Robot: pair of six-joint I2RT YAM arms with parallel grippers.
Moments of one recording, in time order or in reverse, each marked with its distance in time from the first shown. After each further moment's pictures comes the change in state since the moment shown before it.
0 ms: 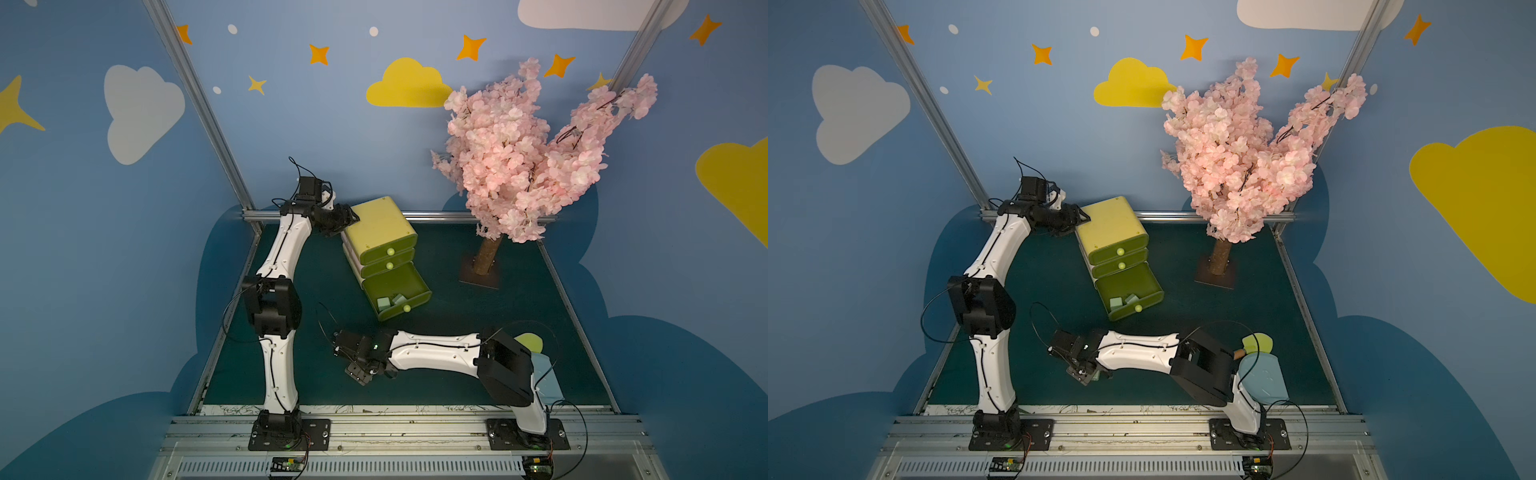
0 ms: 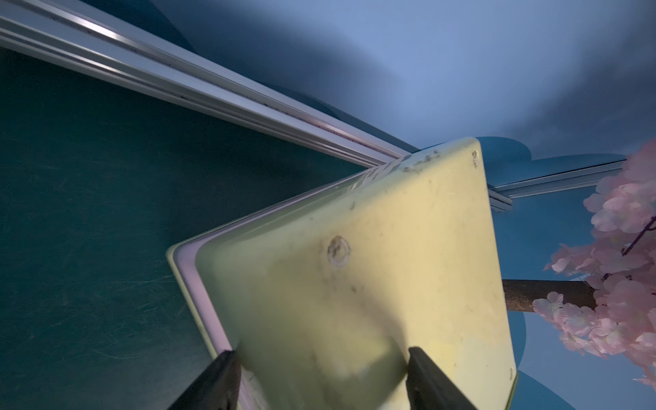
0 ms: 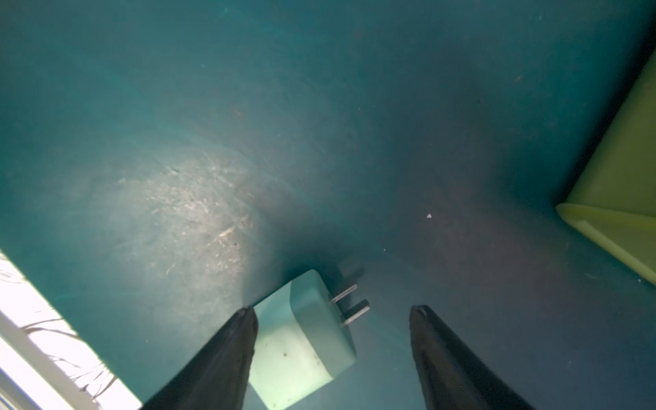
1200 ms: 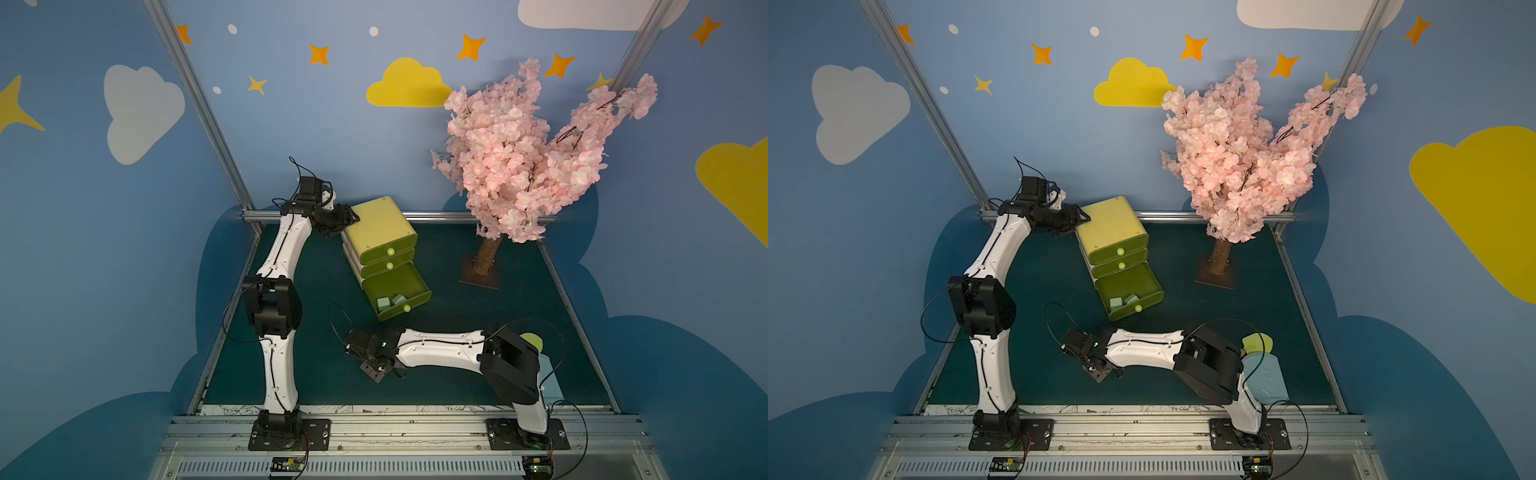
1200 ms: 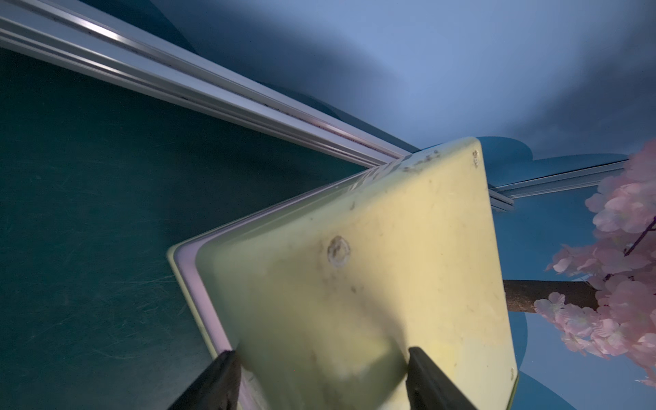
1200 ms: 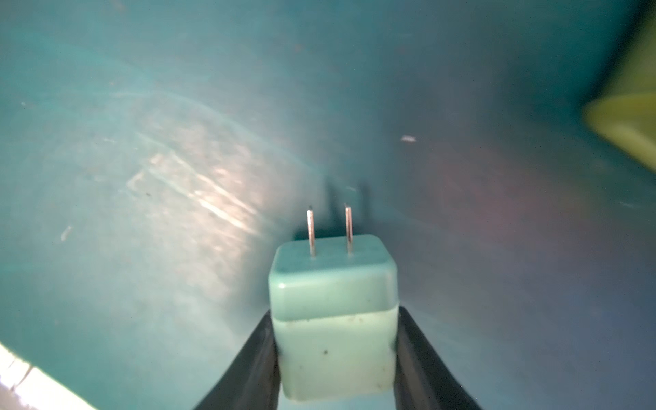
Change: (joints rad) left arm -0.002 0.000 0.000 0.000 -0.005 0.000; right arm -0.071 -0.081 -0.122 -0.021 -0.021 0.059
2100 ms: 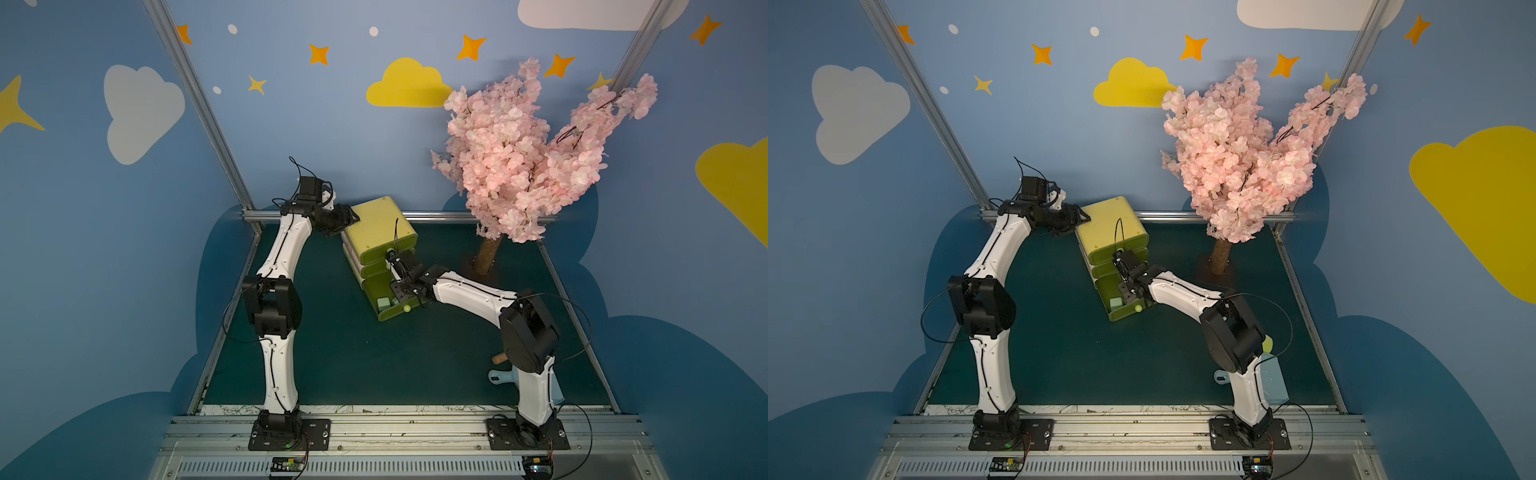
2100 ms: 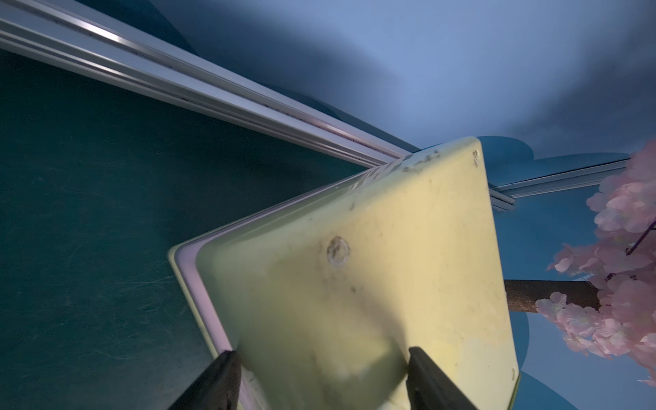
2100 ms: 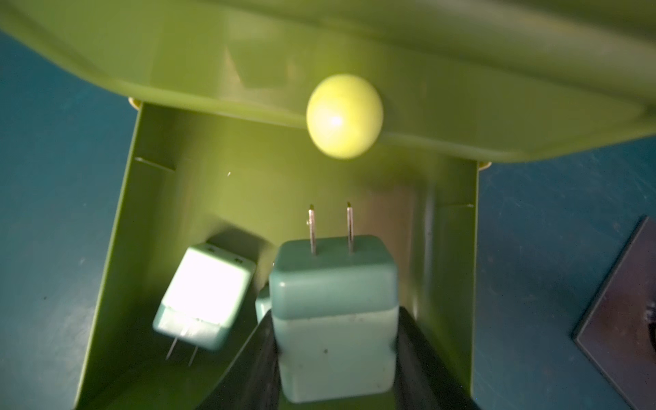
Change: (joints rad) left arm -0.001 0.000 0.000 0.001 -0.003 0.003; right arm -0.468 0.023 0.115 0.261 0.007 -0.241
